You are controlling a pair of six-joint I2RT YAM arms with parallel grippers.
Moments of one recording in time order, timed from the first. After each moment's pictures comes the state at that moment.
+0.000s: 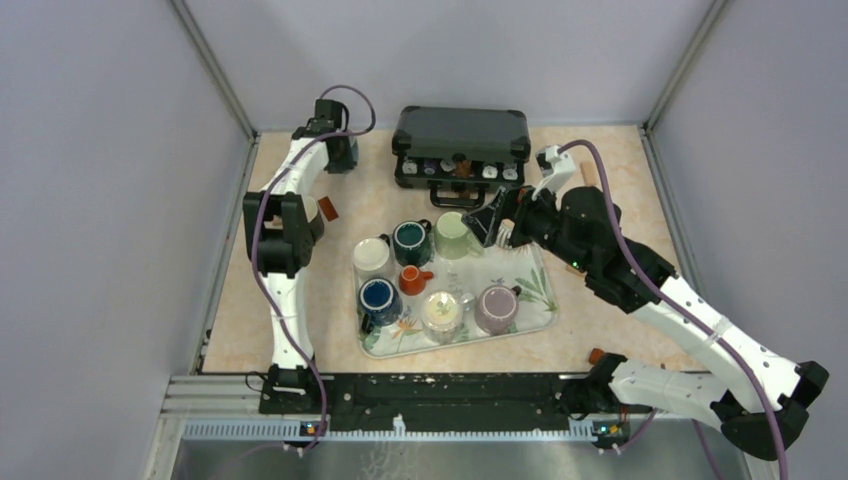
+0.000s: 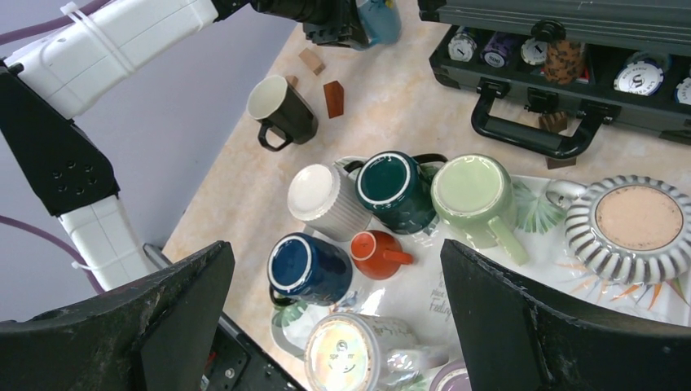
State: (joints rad) left arm -0.10 2.22 1.97 -0.63 -0.10 -0.24; right arm 0.82 0.96 1.11 -0.36 0.11 0.51
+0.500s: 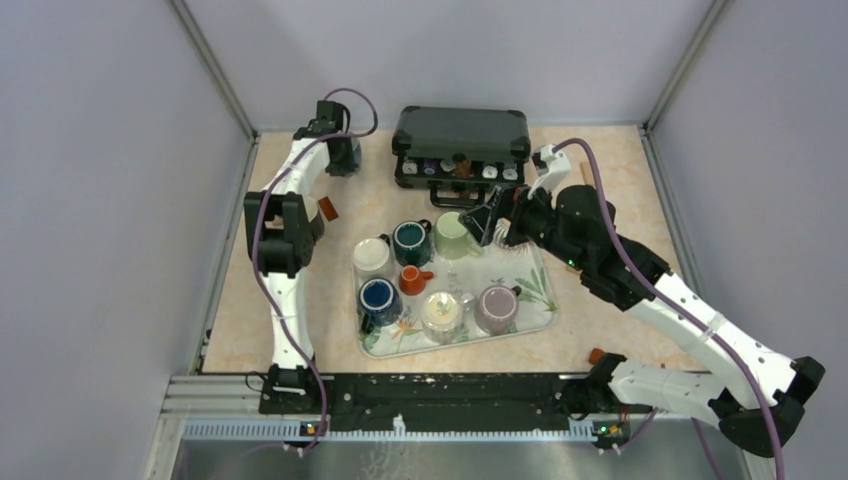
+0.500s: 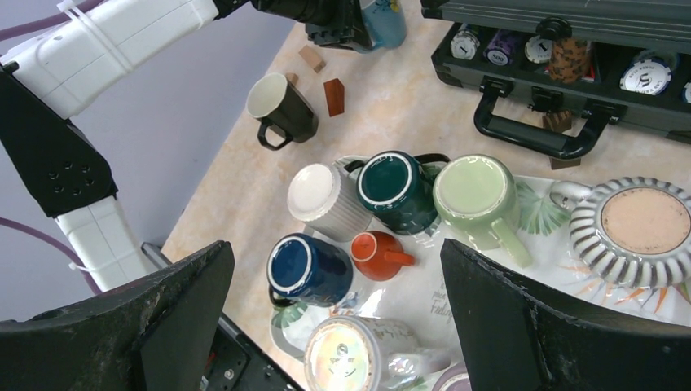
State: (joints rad) left arm -0.09 2.24 1.97 -0.66 -0.07 -0.23; right arm 0.82 0.98 1.11 -0.34 0.11 0.51
